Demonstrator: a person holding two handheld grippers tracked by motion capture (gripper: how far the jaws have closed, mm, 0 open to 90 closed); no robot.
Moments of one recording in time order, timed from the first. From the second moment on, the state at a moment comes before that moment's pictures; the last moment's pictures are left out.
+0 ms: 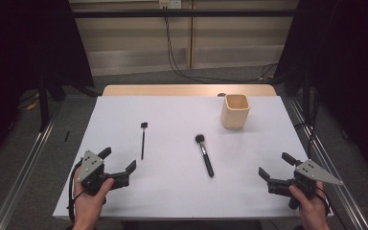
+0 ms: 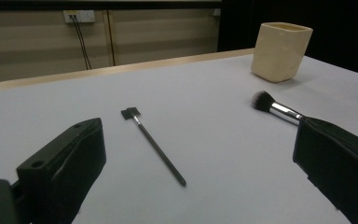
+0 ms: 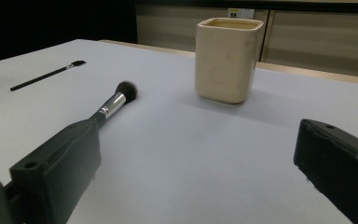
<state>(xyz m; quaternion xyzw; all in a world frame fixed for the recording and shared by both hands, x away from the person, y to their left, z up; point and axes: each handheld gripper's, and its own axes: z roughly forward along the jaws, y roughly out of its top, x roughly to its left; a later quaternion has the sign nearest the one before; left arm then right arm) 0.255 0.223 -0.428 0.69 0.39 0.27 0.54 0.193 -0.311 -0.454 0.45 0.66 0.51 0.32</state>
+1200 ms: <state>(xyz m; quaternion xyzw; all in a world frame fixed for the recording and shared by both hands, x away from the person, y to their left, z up) 0.364 0.179 -0.426 0.73 0.40 0.27 0.48 0.193 -0.305 -0.454 0.44 0.67 0.51 0.31</state>
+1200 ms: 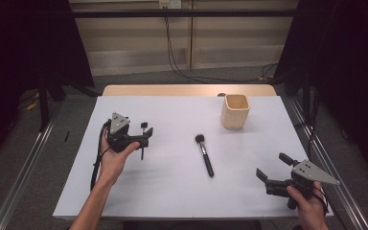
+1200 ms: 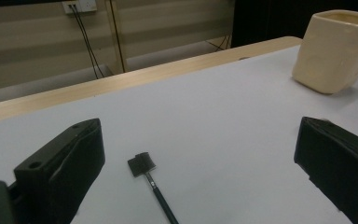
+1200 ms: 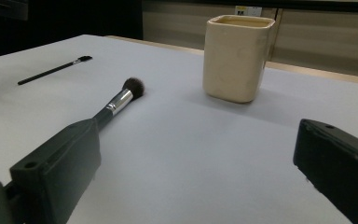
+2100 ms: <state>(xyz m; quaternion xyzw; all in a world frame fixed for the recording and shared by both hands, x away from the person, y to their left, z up) 0.396 0.174 -0.420 0.83 0.45 0.15 0.31 0.190 -0.306 -0.453 0.44 0.67 0.51 0.31</state>
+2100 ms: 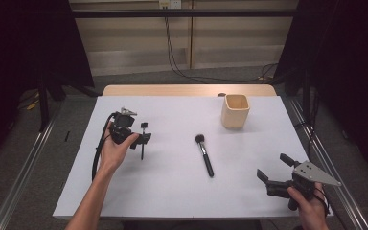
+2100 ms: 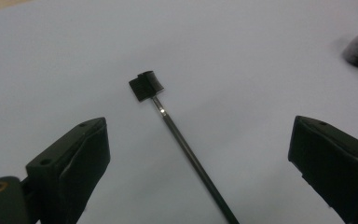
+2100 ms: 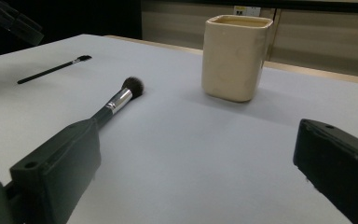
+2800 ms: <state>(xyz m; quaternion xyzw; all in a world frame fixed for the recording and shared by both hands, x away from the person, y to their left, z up) 0.407 0.156 -0.422 0.86 0.48 0.05 0.15 0.192 -0.303 -0.455 0.43 0.68 0.50 0.31</state>
